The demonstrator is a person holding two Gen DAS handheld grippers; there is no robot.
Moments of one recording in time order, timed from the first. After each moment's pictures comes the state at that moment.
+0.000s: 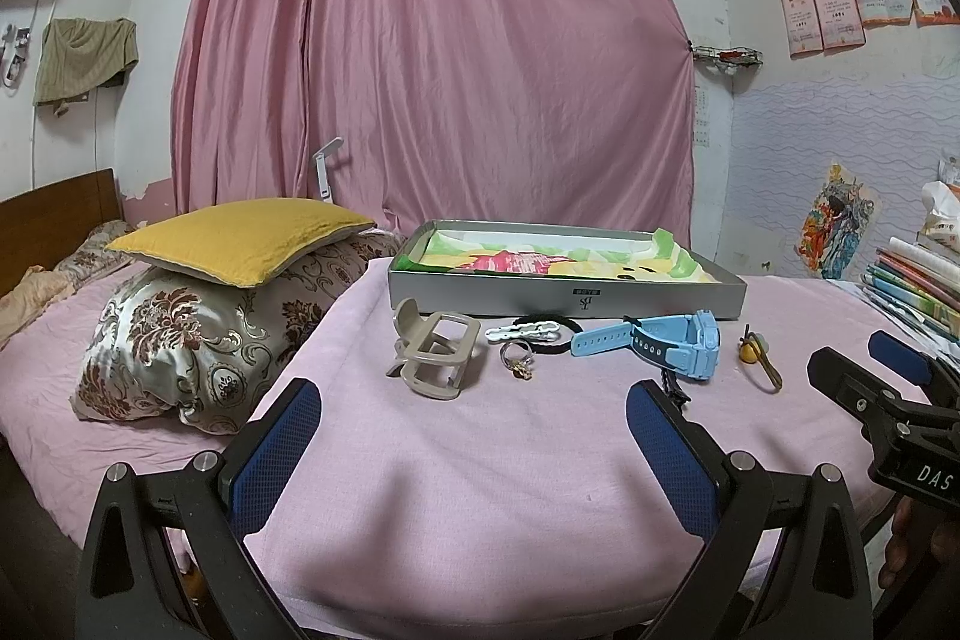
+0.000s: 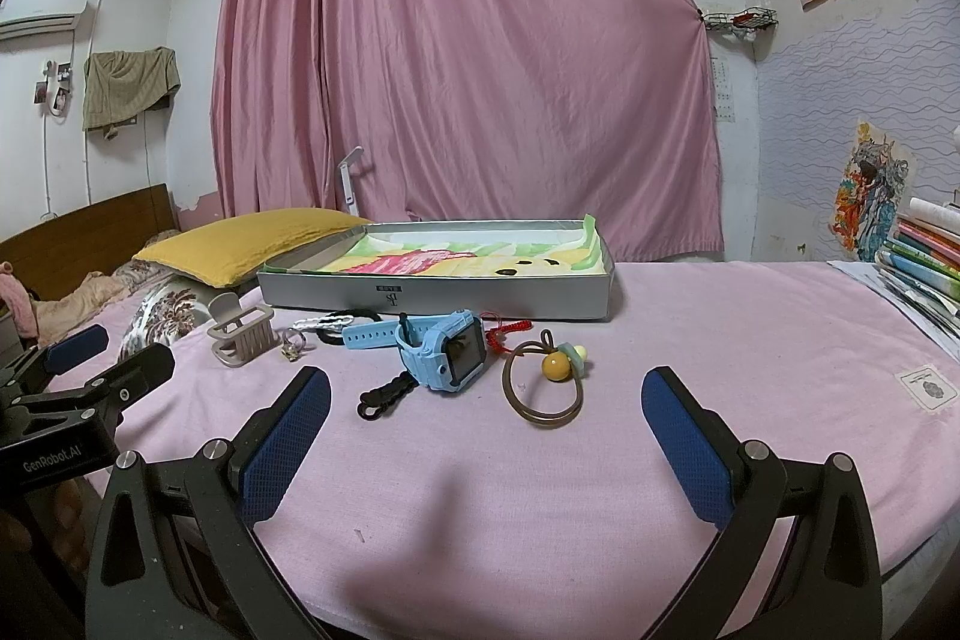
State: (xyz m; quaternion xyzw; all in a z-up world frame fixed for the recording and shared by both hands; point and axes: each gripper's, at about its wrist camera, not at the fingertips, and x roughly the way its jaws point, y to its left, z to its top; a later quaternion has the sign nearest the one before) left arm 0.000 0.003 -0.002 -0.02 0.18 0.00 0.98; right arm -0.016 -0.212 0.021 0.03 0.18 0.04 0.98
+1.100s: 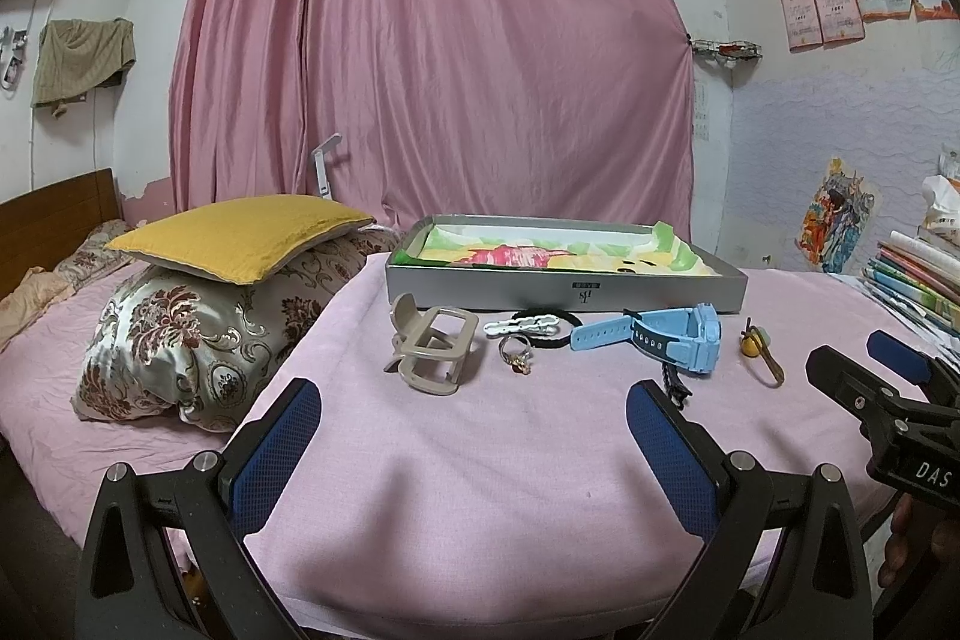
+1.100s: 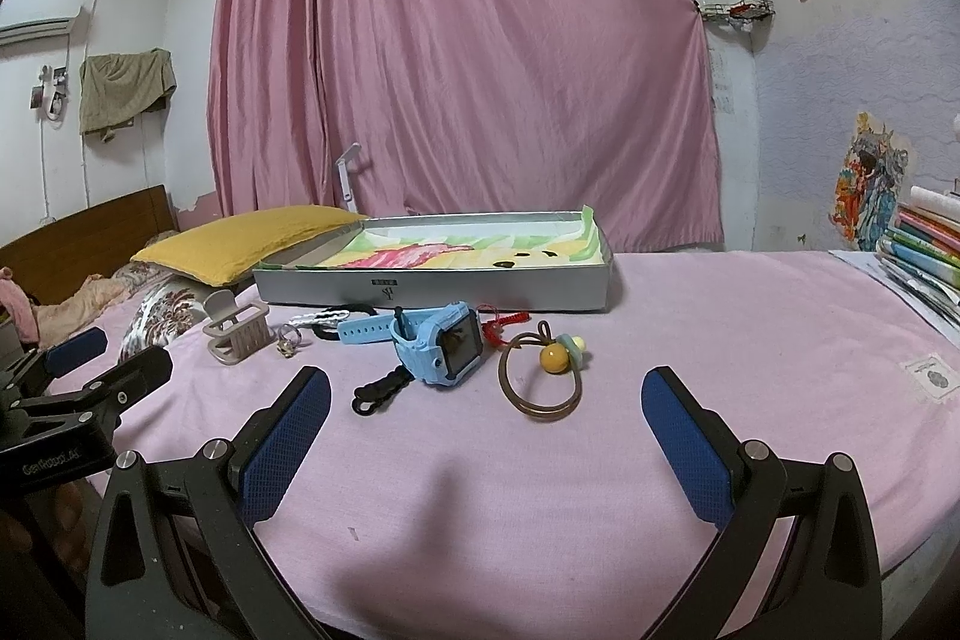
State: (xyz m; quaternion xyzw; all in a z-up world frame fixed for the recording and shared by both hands) left arm 0.000 0.005 -0.004 -0.02 0.18 0.00 0.98; right arm -0.015 -0.212 0.019 0.04 0.18 0.03 0.98
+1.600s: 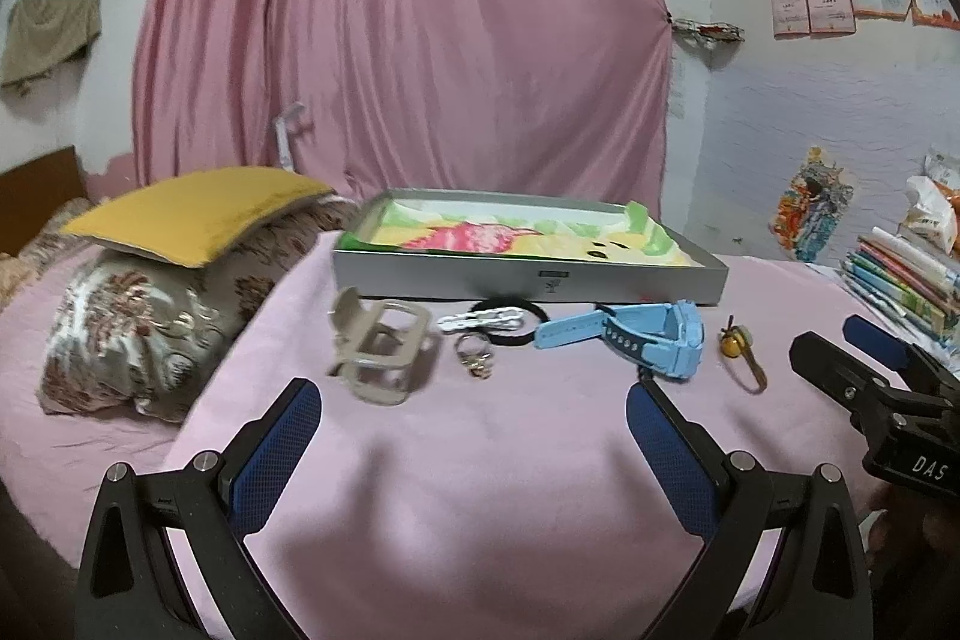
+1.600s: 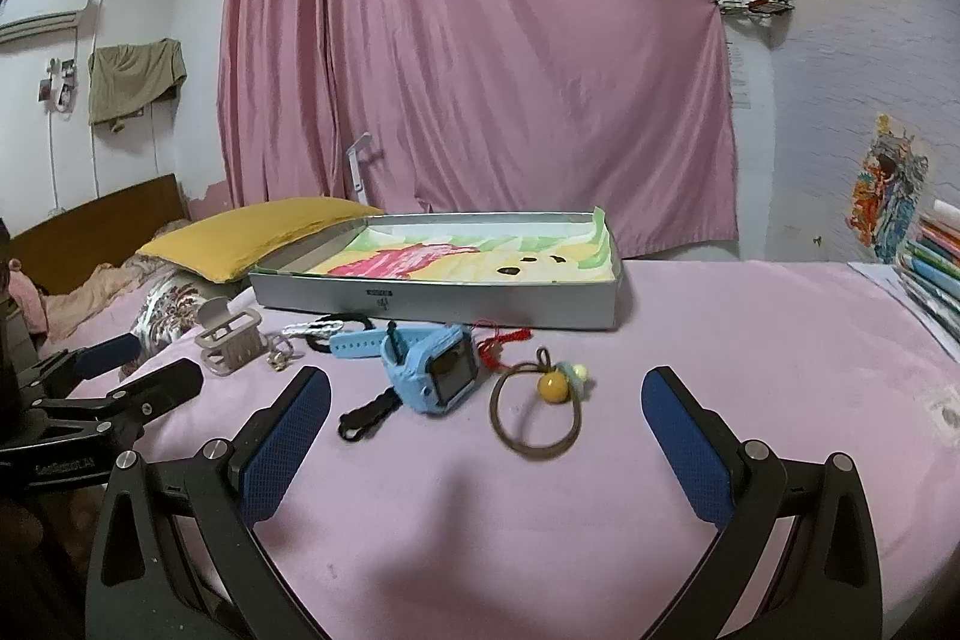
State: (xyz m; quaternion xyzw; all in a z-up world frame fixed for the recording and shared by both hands) left arm 0.036 -0.007 0.000 -0.03 0.23 -0.05 0.97; right arm 0.023 -0.223 0.027 0.03 0.20 0.06 0.98
